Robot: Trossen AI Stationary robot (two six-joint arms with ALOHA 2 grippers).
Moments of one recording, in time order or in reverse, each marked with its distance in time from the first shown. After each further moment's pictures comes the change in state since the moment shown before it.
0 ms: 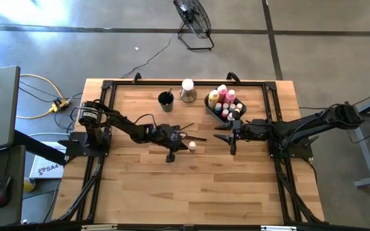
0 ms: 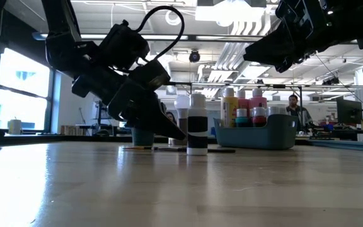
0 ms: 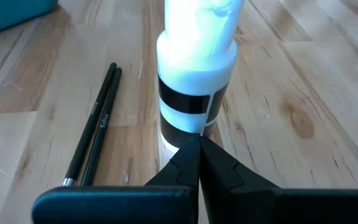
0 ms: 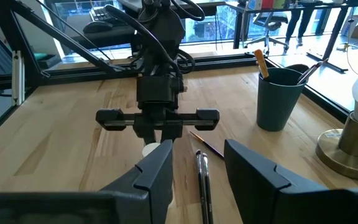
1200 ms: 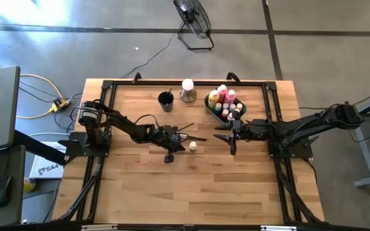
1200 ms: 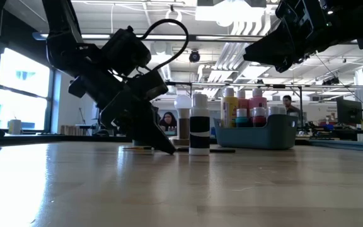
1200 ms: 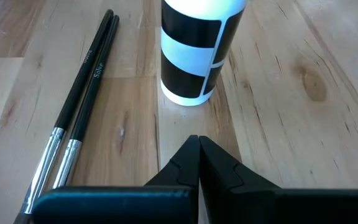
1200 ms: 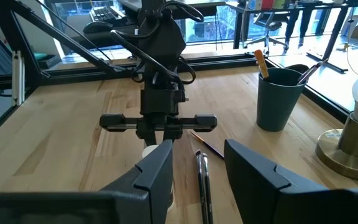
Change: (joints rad) left arm 0.000 0.001 0.006 -0.142 -0.012 -0.030; right arm 0.000 0.000 0.000 0.001 0.000 0.000
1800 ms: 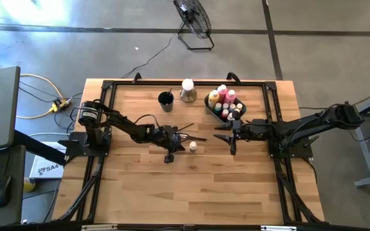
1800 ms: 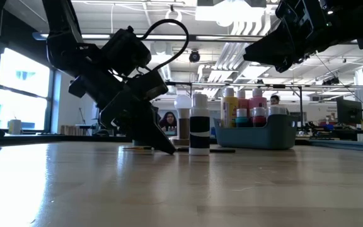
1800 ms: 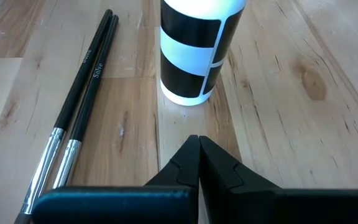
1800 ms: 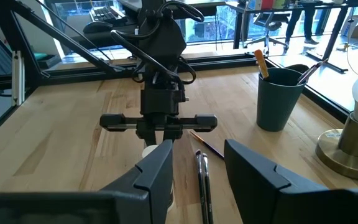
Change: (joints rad) left arm 0.000 0.000 0.000 -0.008 0.007 0.004; right arm 0.000 0.000 0.000 -0.001 0.000 0.000
